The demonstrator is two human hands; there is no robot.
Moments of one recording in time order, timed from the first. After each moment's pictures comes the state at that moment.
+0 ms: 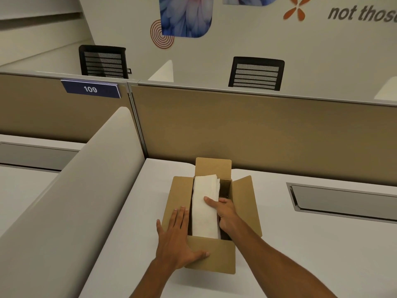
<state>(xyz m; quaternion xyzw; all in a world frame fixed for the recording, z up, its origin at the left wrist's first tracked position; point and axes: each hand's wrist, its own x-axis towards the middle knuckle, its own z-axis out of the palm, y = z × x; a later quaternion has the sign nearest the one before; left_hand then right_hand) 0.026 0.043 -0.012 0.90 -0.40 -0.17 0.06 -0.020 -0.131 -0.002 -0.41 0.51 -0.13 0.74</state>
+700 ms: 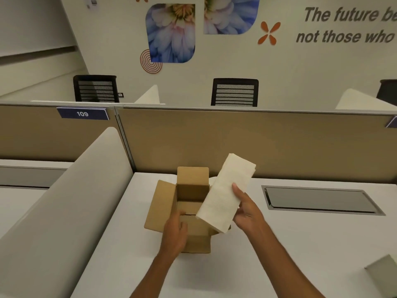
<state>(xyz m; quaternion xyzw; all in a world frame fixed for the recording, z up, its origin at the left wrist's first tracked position) -0.036 0.010 0.044 0.85 -0.26 -0.17 0.42 -0.156 -0.159 0.102 -0.25 0.35 -0.26 0.87</state>
